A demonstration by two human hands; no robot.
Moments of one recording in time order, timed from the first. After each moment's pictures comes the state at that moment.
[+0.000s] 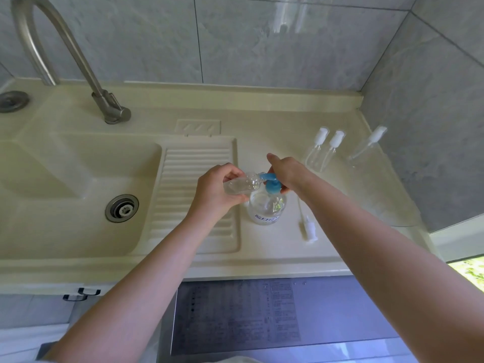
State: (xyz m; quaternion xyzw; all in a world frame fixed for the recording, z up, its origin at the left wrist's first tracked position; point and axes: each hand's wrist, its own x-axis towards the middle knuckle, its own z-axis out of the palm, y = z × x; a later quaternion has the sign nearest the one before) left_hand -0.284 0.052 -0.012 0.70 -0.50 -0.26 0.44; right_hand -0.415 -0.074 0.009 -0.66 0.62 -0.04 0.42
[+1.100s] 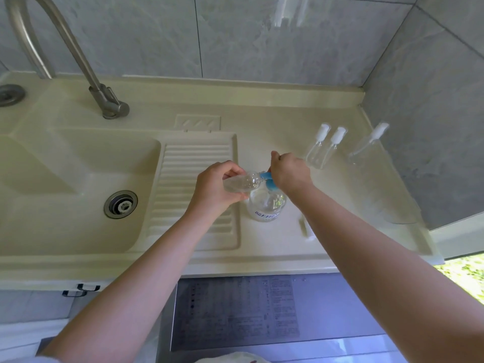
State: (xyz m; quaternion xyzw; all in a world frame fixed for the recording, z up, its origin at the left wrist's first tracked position) left_hand -0.281 0.051 -0.014 0.71 -0.50 -0.26 0.42; right_hand -0.410 -0.067 -0.006 -0.67 0.67 -0.10 0.32
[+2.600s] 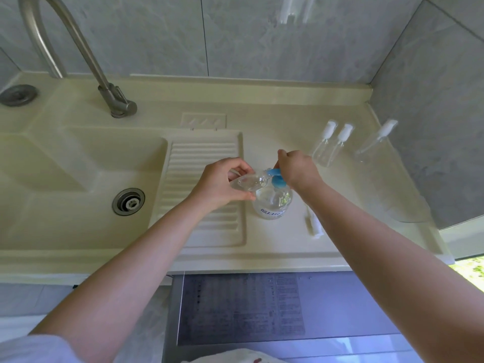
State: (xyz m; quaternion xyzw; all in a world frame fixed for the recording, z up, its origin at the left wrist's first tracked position) left_hand -0.267 0.048 -0.005 0.68 -0.53 -0.34 0.38; right_hand -0.415 -0.066 0.001 -0.67 0.64 -0.11 0.36
